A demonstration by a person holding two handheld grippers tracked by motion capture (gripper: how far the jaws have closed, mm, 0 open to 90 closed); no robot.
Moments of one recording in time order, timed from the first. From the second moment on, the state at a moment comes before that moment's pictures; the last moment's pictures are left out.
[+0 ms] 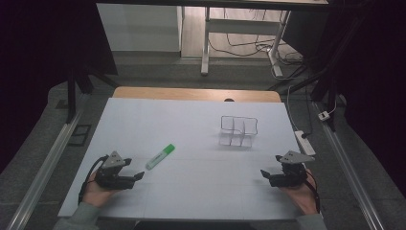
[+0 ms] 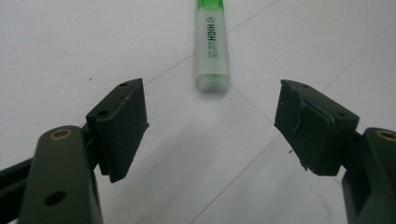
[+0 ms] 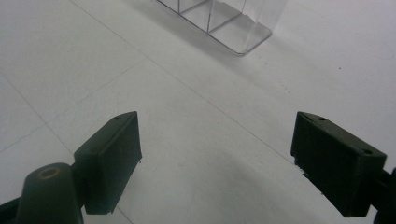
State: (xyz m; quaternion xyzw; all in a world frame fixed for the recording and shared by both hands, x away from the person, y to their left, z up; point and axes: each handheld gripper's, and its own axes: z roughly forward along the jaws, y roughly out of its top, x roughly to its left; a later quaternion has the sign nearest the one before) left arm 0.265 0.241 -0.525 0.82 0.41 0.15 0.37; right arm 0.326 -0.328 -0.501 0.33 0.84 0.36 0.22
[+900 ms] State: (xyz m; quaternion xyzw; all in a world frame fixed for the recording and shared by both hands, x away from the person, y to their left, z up) left arm 0.266 0.242 -0.525 0.82 0.41 0.16 0.38; right arm 0.328 -0.328 -0.501 0.34 0.84 0.36 0.21
